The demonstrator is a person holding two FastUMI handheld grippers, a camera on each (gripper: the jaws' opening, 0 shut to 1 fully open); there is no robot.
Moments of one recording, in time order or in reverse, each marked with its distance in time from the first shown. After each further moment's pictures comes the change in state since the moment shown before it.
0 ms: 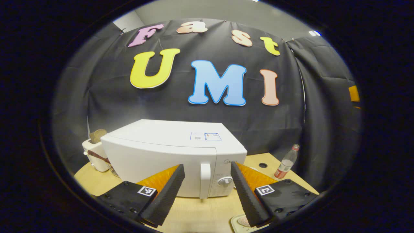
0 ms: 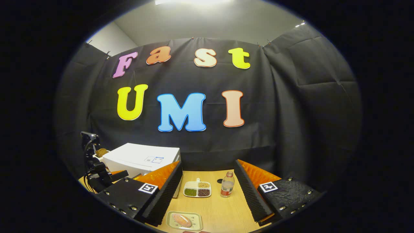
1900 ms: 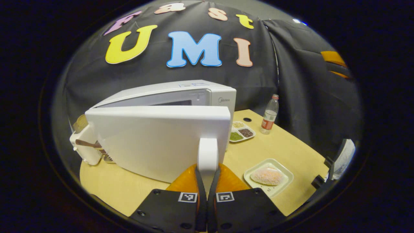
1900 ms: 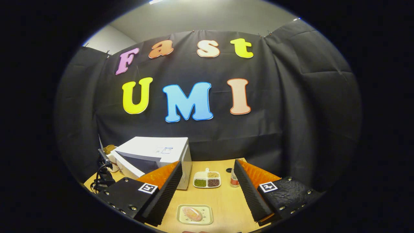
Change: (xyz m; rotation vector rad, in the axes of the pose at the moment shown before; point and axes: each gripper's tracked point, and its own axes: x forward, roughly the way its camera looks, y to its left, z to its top) left arm -0.076 0.039 -0.107 0.151 0.284 -0.284; right arm -0.016 0.047 -0.030 0.053 0.085 0.099
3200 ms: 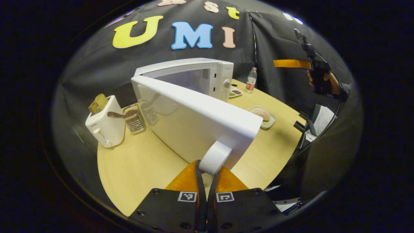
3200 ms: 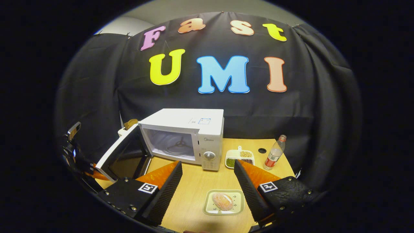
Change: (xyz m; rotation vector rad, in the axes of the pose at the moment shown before) left arm -0.200 0.155 -0.115 0.100 0.236 -0.183; right arm 0.029 0.101 -0.105 -0.079 0.231 0.160
